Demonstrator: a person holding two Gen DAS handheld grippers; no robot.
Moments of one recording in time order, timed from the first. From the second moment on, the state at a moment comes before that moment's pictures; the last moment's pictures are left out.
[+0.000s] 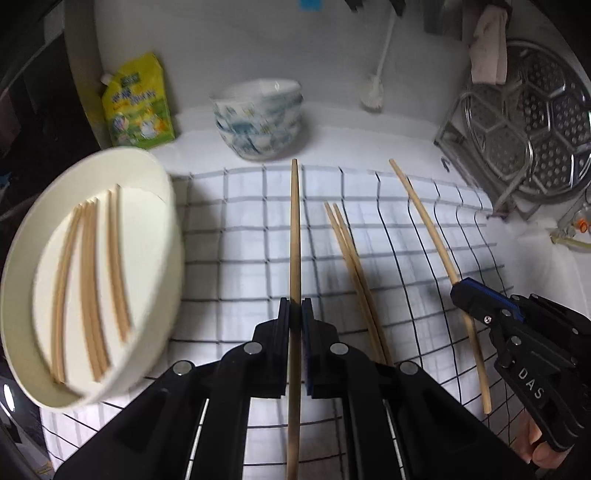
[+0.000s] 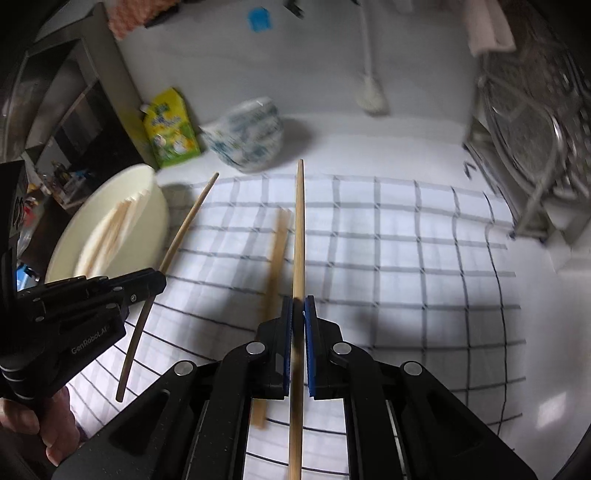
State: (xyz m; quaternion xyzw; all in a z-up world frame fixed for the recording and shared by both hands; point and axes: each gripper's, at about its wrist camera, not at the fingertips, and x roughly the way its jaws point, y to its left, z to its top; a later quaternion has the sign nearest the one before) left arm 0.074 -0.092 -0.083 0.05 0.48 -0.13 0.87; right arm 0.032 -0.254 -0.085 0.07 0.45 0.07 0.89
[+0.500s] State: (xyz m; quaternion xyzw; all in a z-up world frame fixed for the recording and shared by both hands) left arm 0.113 0.064 -0.009 0.01 0.41 -0.05 0.91; right arm 0.116 -0.082 -0.034 0.04 0.40 0.21 0.89
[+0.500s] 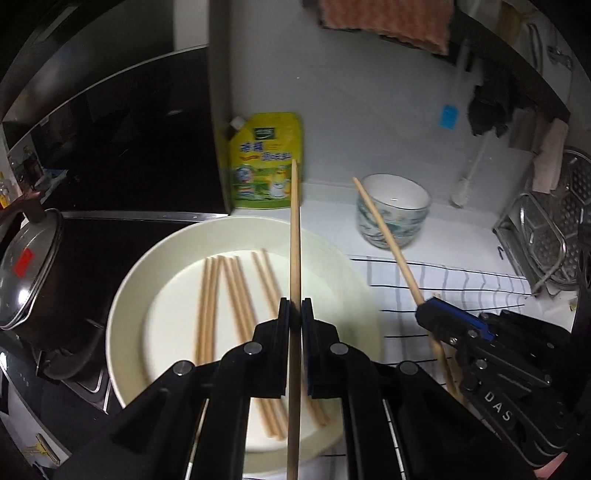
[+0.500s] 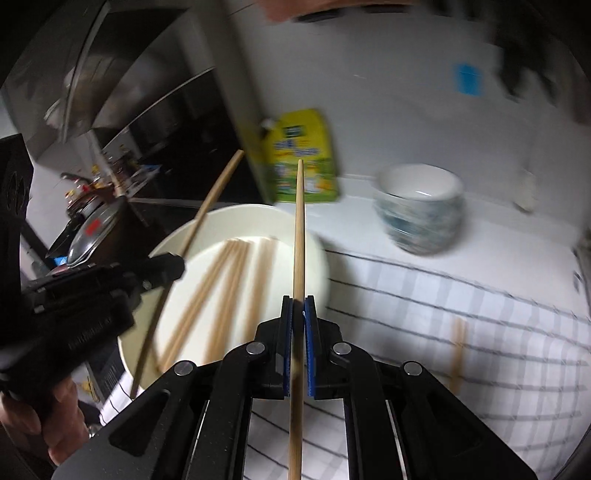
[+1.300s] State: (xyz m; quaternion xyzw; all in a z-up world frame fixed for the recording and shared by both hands) left arm 0.152 0.142 -0.085 0.00 0.48 -0.03 0.88; right arm 0.164 0.017 -0.098 0.02 0.48 0.20 0.85
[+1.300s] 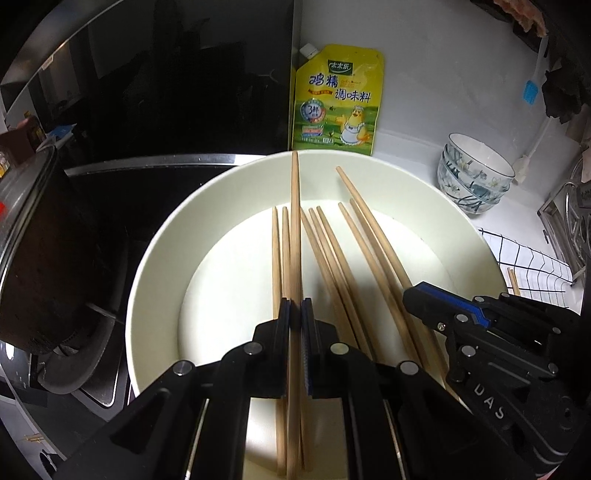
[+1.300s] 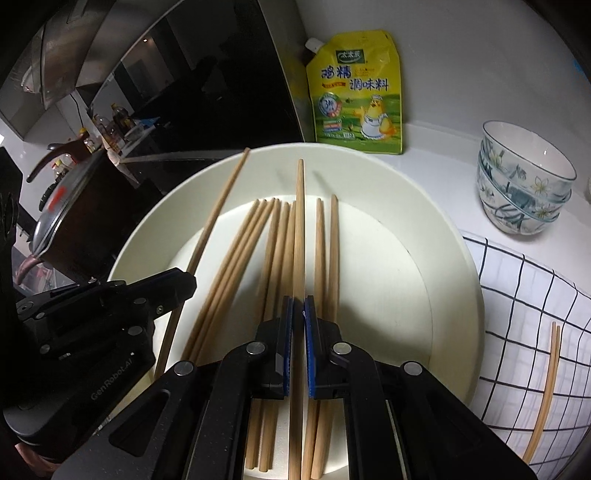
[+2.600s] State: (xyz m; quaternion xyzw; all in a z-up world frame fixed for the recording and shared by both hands) left arm 0.072 0.116 -0.035 -0.01 0.45 0.00 0.89; right arm 0.078 -0.055 -0.040 0.01 0.45 0.18 0.88
